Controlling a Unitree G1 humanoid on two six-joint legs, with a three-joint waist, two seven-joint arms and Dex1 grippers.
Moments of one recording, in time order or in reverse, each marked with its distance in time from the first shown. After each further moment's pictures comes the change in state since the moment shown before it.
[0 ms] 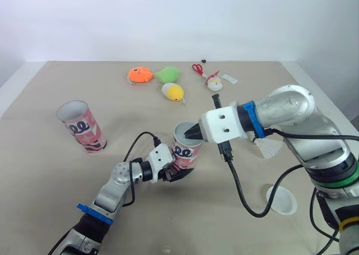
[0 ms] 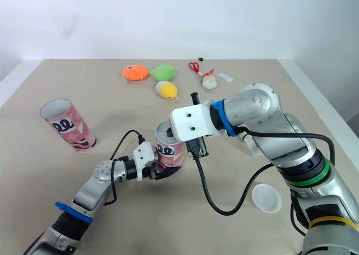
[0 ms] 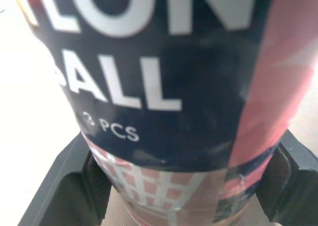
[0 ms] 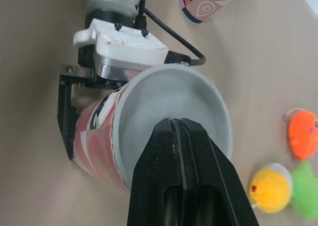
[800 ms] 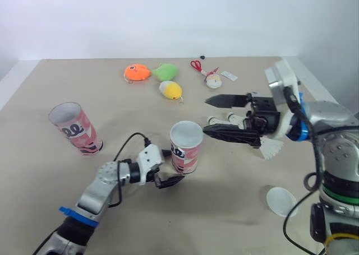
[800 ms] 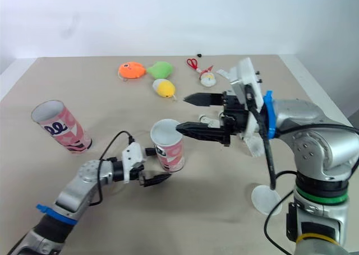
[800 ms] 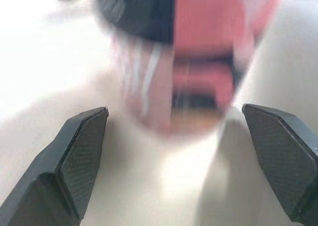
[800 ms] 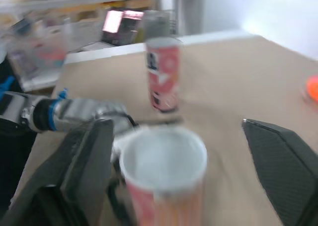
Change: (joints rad) left arm 0.075 0.236 0.109 -0.174 -0.129 0.138 -0.153; right arm 0.406 0.054 -0.644 -0.064 0.727 0.565 -0.245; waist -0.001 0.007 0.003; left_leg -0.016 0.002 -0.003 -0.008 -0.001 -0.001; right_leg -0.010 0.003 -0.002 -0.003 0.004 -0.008
